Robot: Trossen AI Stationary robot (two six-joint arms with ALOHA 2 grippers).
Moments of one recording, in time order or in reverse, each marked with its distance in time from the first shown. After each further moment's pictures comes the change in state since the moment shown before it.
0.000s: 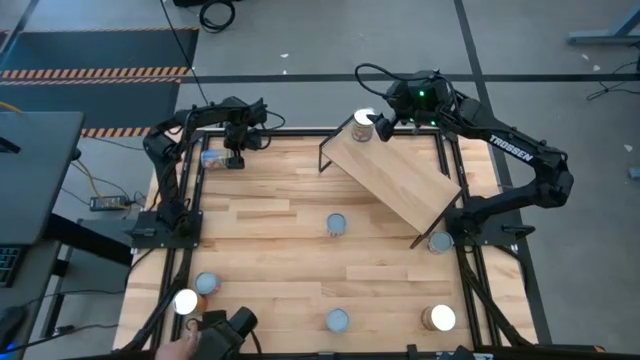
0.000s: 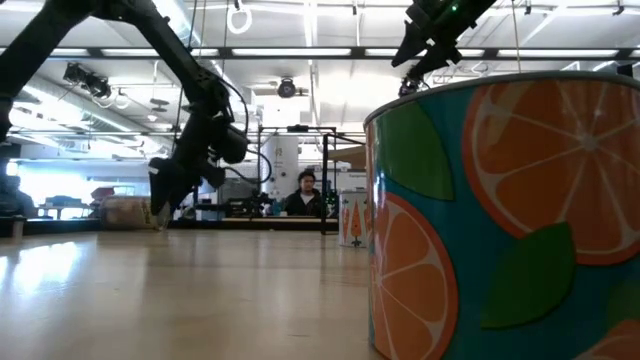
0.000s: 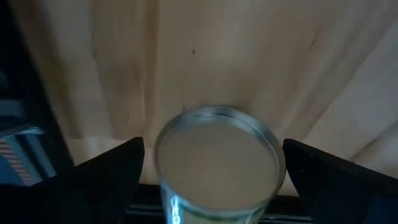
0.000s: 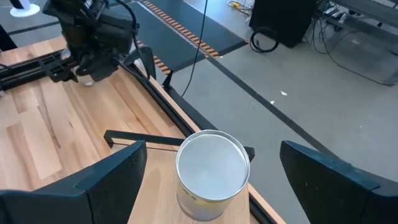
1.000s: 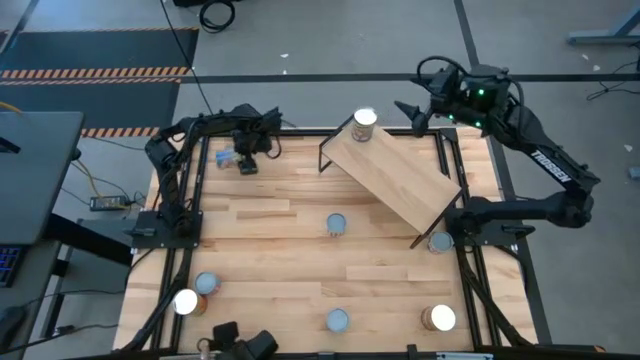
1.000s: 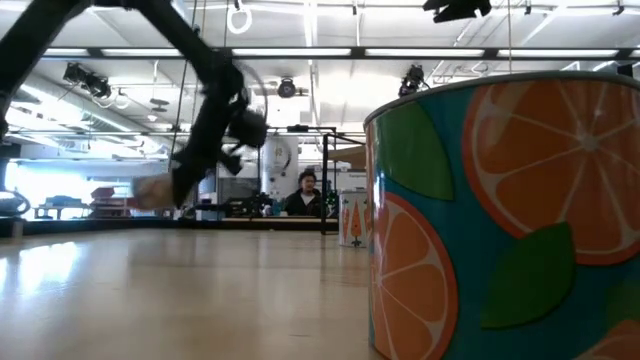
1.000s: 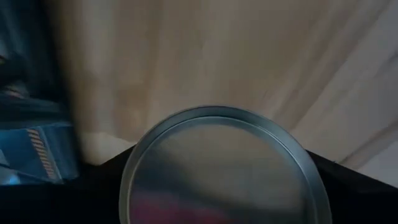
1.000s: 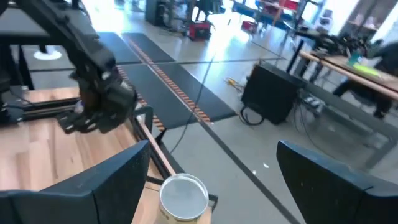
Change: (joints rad) left arm -0.185 -0.057 0.039 -0.025 -0.038 -0.282; right arm -0.052 -0.253 0.000 0.044 -0.108 -0.207
